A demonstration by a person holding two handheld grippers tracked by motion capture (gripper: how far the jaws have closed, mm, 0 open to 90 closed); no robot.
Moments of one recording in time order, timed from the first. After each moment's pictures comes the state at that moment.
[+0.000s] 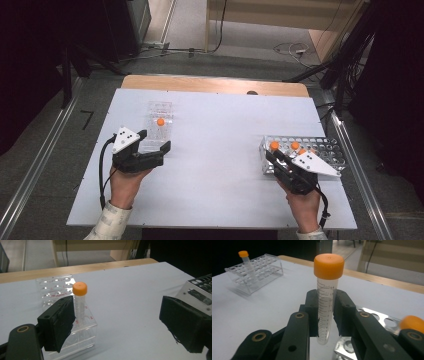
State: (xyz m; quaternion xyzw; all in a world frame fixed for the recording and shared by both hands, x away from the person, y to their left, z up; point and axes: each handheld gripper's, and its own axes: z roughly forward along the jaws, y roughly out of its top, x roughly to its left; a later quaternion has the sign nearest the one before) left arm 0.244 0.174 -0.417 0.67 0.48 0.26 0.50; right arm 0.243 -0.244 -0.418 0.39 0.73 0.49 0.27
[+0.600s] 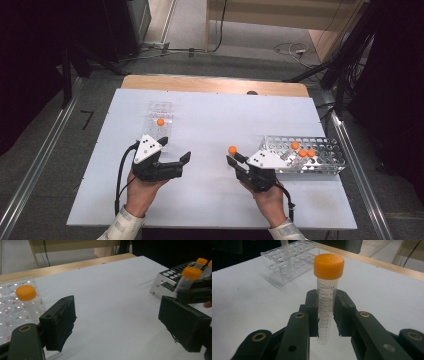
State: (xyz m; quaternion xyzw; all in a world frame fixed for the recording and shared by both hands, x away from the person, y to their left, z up) left arm 0.233 0.131 -0.419 0.71 0.43 0.23 0.51; right arm 0.253 -0.162 -0.440 0.33 0.78 0.48 0.21
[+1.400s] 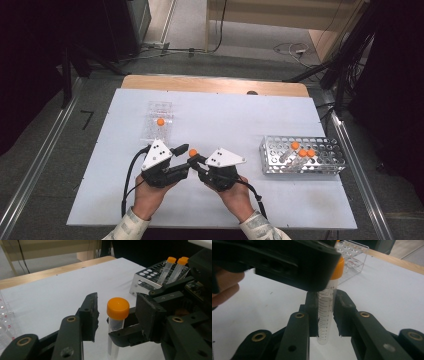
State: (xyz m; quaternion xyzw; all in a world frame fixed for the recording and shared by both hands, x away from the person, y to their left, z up) left arm 0.228 0.115 -0.422 0.73 0.37 0.21 0.54; right arm 0.254 -0.077 -0.446 0.26 0.82 0.49 0.16
